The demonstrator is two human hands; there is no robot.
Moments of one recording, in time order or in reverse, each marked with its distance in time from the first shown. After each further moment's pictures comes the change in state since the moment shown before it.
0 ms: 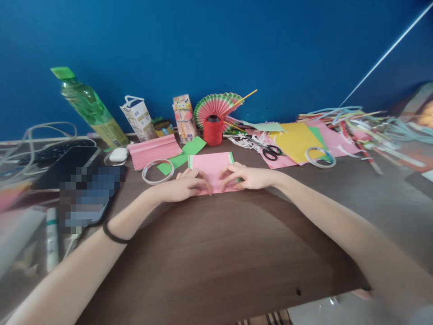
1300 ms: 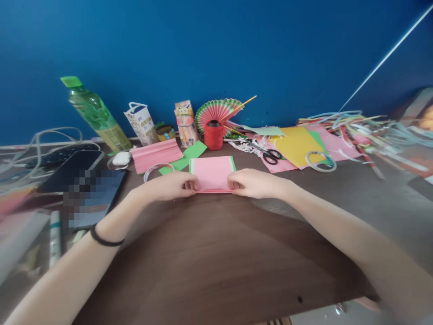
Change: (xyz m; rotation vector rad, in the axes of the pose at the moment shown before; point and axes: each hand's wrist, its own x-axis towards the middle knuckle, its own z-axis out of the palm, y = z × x) left_hand -0.012 0.005 -0.023 0.000 0.012 -0.134; right_hand -0.008 -0.027 0.000 -0.276 0.143 0.168
